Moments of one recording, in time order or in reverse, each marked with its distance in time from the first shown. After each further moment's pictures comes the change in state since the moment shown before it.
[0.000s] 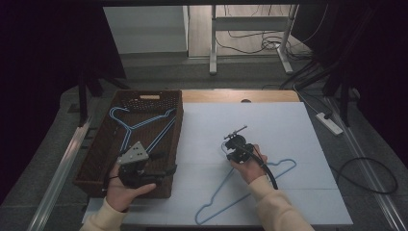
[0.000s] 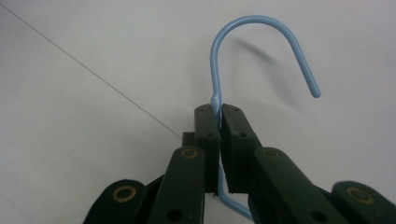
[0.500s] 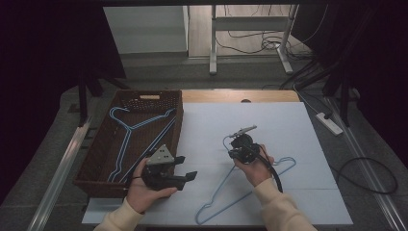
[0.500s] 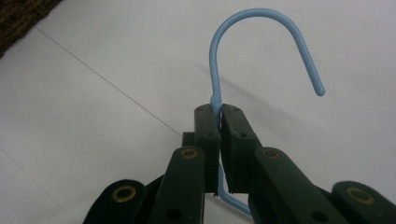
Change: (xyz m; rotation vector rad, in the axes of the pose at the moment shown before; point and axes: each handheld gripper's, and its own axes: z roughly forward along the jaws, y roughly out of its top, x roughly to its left) left arm -0.028 0.012 0.045 0.107 -0.064 0.016; right arm -0.003 -0.008 -0.027 -0.126 0.026 0.005
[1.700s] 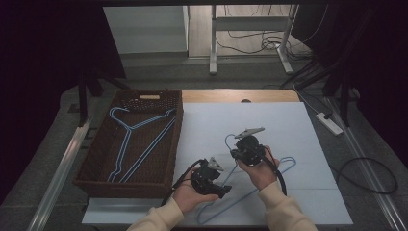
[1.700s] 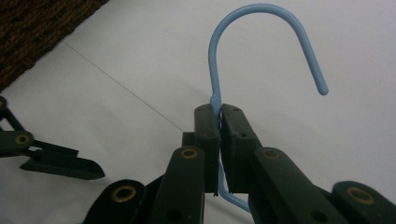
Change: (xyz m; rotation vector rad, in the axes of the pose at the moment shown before) left arm -0.034 0.005 0.128 0.271 -0.061 0.003; right arm -0.001 -0.007 -0.019 -0.075 0.022 -0.004
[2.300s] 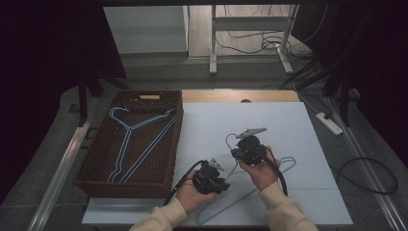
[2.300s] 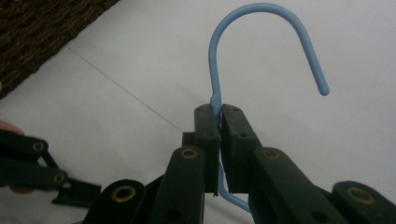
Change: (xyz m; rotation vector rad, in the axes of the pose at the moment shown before) left arm 0.008 -0.005 0.016 0.015 -0.079 -0.062; right arm -0.001 -0.001 -0.004 -0.019 0.004 0.008
